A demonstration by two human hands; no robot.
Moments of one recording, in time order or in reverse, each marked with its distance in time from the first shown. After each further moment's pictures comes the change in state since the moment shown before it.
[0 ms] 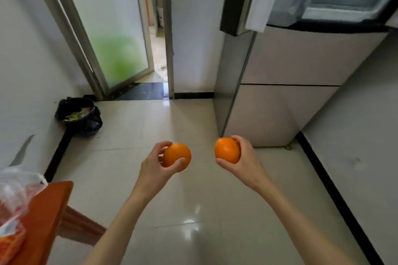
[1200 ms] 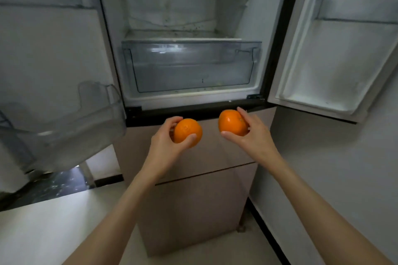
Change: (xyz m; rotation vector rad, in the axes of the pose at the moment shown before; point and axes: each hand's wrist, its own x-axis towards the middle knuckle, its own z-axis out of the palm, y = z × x) left_hand 0.332 0.395 0.419 -0.027 -0.082 0.527; right_hand 0.336 0.205 -0.483 0.020 0.428 -0.124
